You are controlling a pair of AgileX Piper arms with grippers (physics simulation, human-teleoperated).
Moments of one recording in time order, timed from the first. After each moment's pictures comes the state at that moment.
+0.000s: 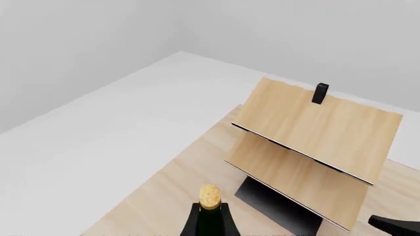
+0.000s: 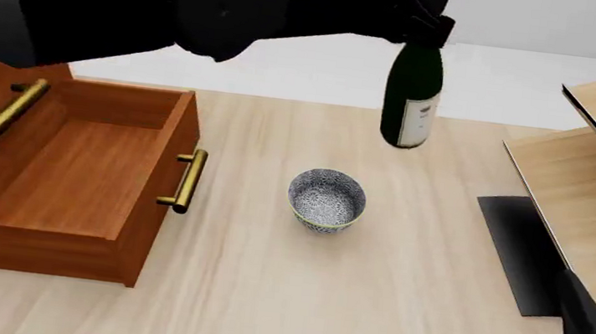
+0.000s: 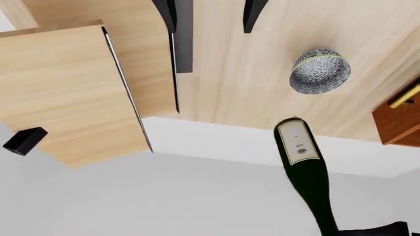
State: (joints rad) left arm -0.86 1.63 -1.47 0.06 0.09; right arm 0.07 0.01 0.00 0.09 -0.09
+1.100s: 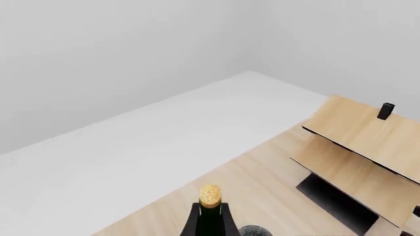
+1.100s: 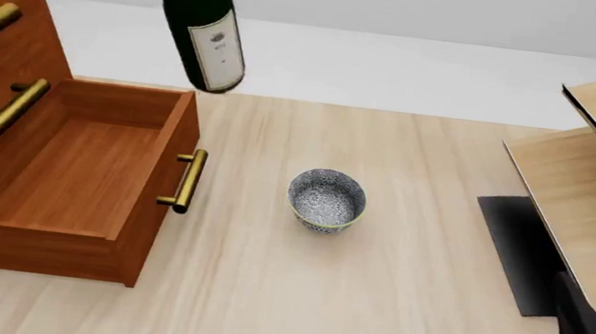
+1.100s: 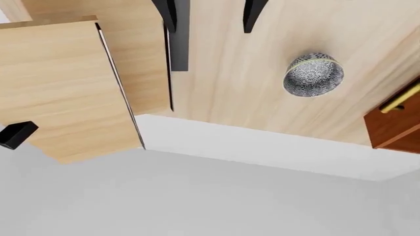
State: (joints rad) left arm -0.57 0.99 -1.13 0.25 0.10; right arm 0.10 0.00 0.00 0.10 -0.11
